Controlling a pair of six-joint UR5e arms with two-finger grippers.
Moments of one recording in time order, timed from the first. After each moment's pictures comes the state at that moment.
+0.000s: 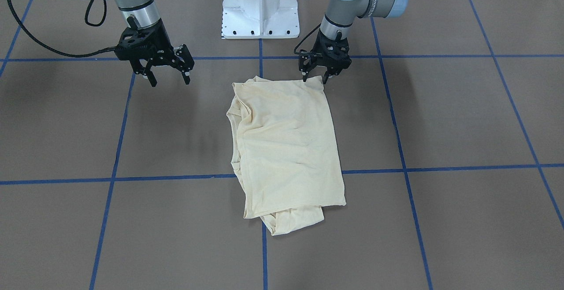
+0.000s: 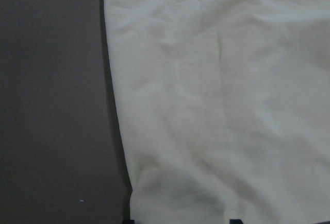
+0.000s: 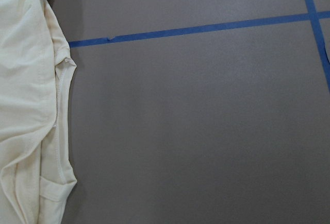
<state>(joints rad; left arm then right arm) -0.29 -1.87 -1.88 -1.96 -1.60 -1.36 0.41 -1.44 2.10 -1.28 1.54 1.37</state>
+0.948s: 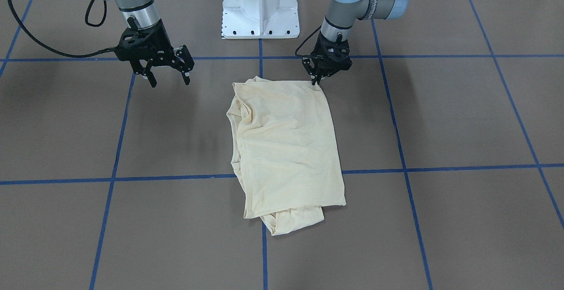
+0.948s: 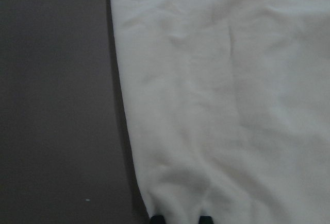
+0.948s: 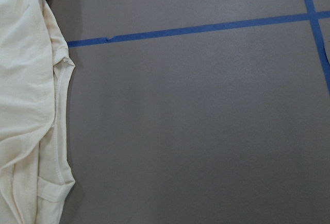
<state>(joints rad) -0.29 -1.87 -1.87 -1.96 -1.60 -1.37 0.41 -1.44 2.09 -1.28 1.54 1.37</state>
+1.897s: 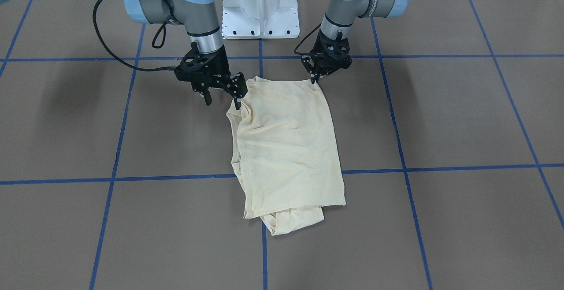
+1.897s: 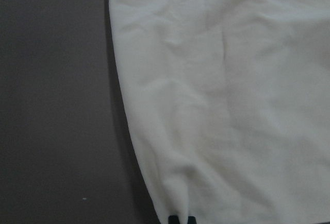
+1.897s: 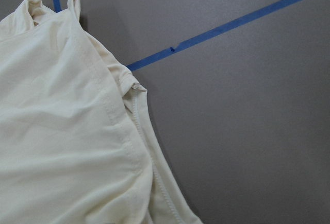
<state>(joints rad) -0.29 -1.87 -1.88 -1.96 -1.60 -1.37 0.37 -1.04 1.78 -1.38 1.44 1.71</state>
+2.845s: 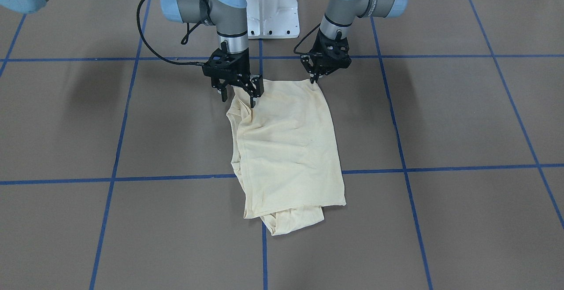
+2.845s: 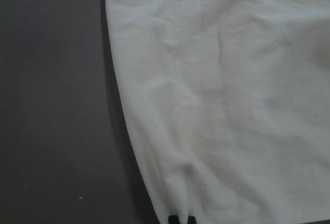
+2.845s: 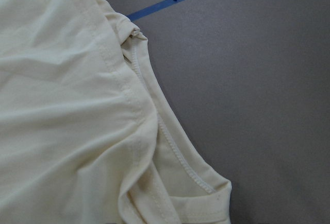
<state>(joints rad) -0.29 -1.87 -1.88 -1.96 -1.60 -1.37 0.27 -0.97 1.69 -1.46 1.33 1.76</state>
